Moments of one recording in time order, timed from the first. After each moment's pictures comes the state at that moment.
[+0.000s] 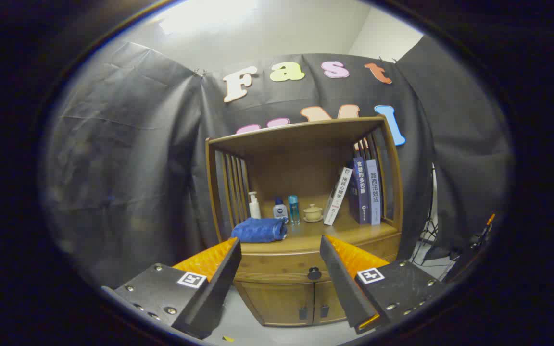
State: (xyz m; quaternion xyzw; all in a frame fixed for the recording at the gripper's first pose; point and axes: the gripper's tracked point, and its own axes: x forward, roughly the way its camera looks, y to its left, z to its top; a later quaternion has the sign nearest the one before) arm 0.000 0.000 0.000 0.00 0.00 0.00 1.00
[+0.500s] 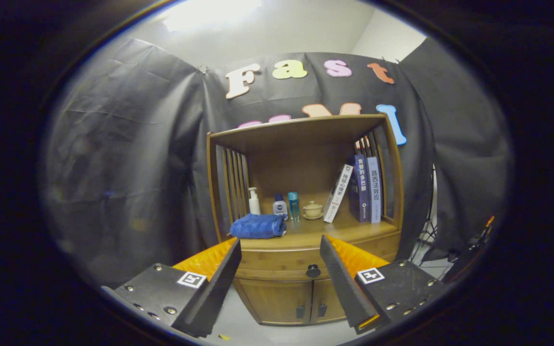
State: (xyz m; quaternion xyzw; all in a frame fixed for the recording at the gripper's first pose) arm 0.000 -0.001 -0.012 -0.01 0.00 0.00 1.00
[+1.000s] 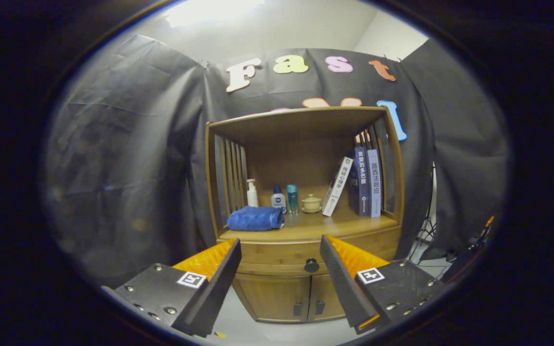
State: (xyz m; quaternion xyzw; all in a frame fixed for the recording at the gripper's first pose) arm 0.008 -0.006 -0.042 -0.02 0.02 0.00 1.00
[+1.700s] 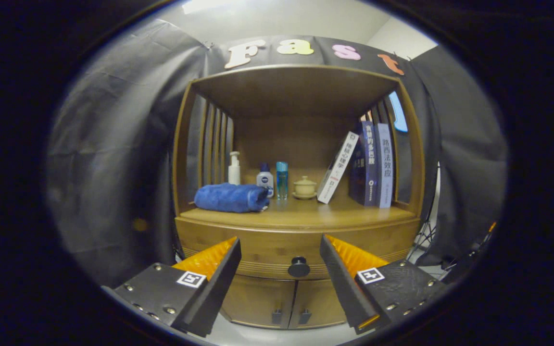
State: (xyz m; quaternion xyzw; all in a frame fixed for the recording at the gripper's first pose) arm 0.133 -0.051 -0.141 -0.06 0.04 -0.02 1.00
